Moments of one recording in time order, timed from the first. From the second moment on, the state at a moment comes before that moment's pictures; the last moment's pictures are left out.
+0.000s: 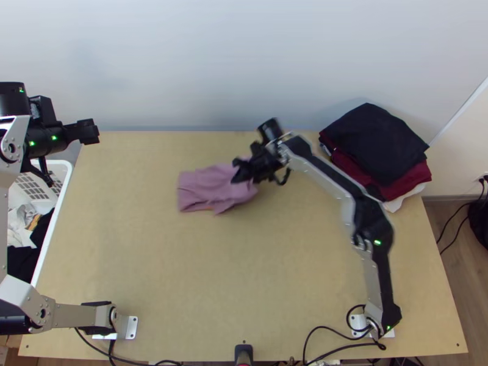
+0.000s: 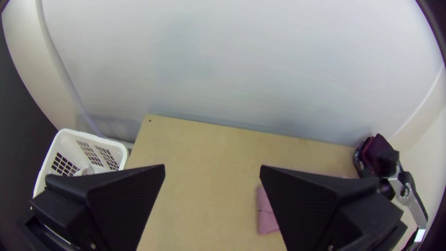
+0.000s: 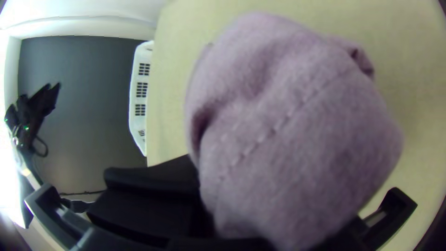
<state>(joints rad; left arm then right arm) 0.12 1.46 1.91 -1.10 0.04 -0.08 0.55 2.17 1.98 -0.78 -0.70 0.58</state>
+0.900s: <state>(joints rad) 0.12 1.43 1.91 -1.11 0.04 -0.08 0.04 1.90 2.11 -0.62 -0.69 0.61</state>
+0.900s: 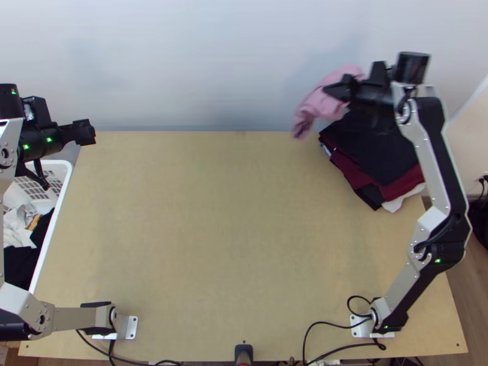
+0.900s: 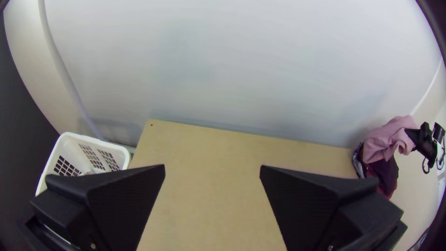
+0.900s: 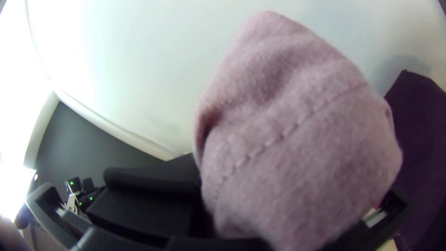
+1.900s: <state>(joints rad) 0.12 1.43 1.91 -1.11 0.04 -0.08 -0.15 2.08 2.28 -0.57 -0.72 0.62</state>
